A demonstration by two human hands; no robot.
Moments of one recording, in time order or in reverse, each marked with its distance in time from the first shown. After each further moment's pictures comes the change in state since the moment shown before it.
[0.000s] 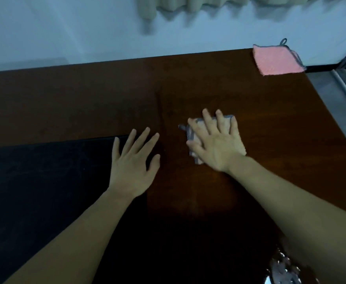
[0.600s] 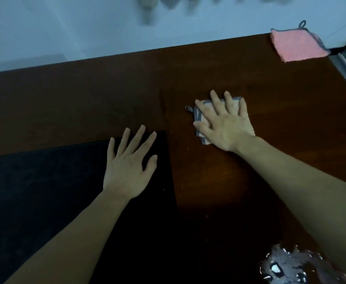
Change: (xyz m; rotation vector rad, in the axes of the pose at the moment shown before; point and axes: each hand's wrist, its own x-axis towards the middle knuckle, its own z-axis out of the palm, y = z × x) left_hand 0.002 -0.075 -0.006 0.072 -0.064 0.030; right_hand 0.045 -0.032 -0.012 0.021 0.015 0.078
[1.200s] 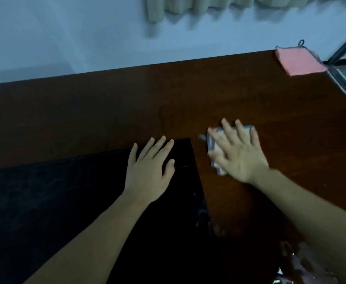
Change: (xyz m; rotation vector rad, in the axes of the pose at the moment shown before) left_hand -0.002 -0.025 -0.022 -0.092 -0.052 0.080; right_hand -0.048 -0.048 0.020 -0.018 -0.014 0.054
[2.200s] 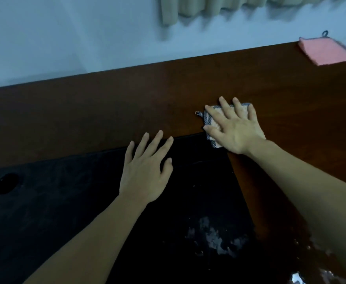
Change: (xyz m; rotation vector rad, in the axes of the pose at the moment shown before) left_hand -0.022 -0.070 -0.001 0.073 0.042 -0.014; right_hand 0.057 -0.066 -0.013 0.009 0.099 0.033
